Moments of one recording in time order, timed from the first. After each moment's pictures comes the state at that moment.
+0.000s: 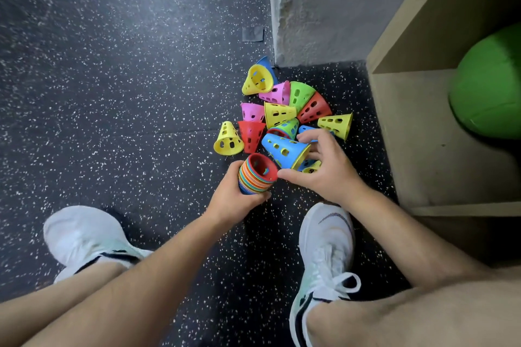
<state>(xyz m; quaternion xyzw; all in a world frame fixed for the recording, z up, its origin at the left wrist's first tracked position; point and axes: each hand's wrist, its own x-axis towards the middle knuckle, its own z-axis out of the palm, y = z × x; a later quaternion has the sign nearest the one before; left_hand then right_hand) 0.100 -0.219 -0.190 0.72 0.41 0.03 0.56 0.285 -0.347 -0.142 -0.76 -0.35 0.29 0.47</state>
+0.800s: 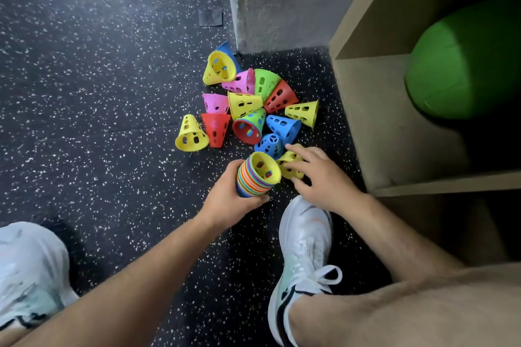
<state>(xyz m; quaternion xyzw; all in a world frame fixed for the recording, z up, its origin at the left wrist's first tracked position) 0.127 -0.248 -0.204 0.74 0.34 -0.02 0.58 0.312 -0.410 -0.195 -0.82 -0.51 0.20 0.19</state>
